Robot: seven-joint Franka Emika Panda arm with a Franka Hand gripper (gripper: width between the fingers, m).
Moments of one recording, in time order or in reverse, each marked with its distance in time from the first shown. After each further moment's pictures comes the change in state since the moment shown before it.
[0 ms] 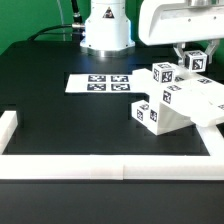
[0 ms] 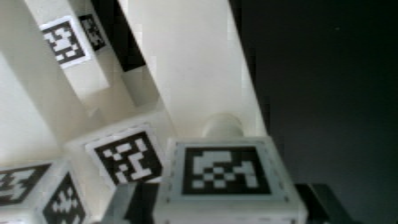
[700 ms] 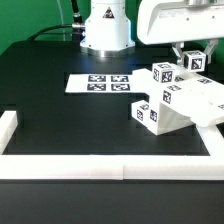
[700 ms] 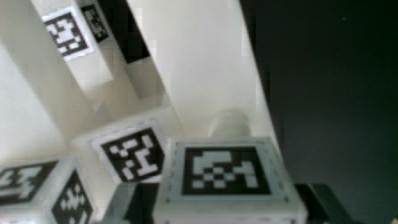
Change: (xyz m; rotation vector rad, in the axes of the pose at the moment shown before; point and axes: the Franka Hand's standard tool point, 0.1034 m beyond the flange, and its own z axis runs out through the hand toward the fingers) arm -0.004 0.001 -0.001 -0.003 0.029 0.001
